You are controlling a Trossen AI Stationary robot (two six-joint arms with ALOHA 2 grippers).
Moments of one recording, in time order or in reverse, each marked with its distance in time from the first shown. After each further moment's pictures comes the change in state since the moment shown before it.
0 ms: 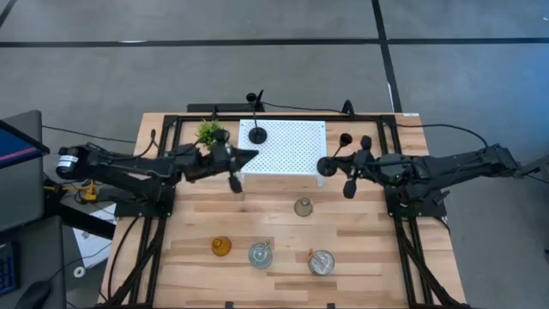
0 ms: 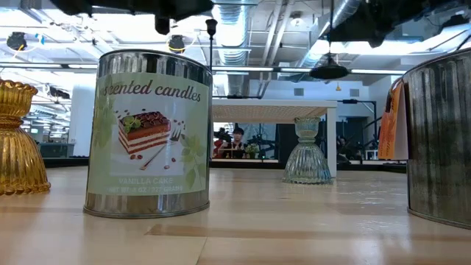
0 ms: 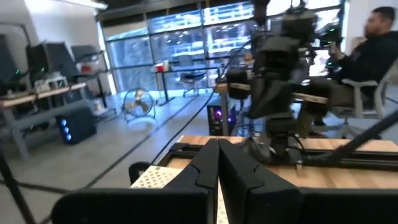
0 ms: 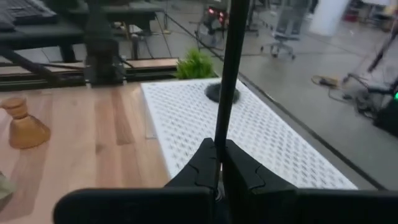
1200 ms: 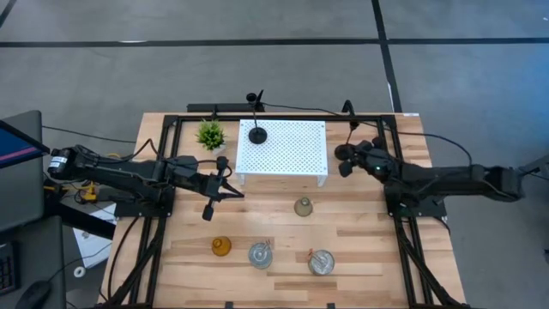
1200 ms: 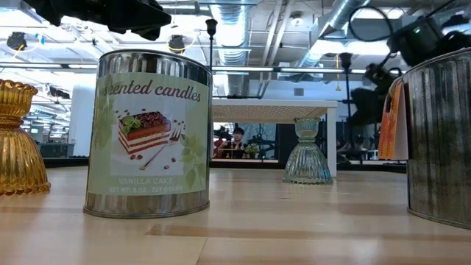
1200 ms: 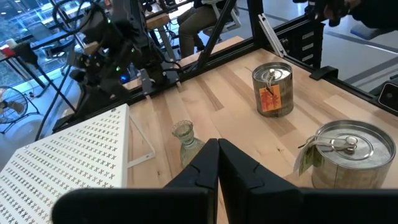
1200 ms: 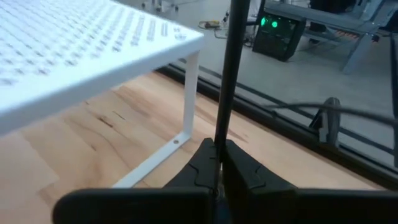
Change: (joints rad) left arm -0.089 -0.223 -0.120 -0.453 0.406 0.240; right arm -0.469 -0.007 -0.469 0.340 0.045 0.118
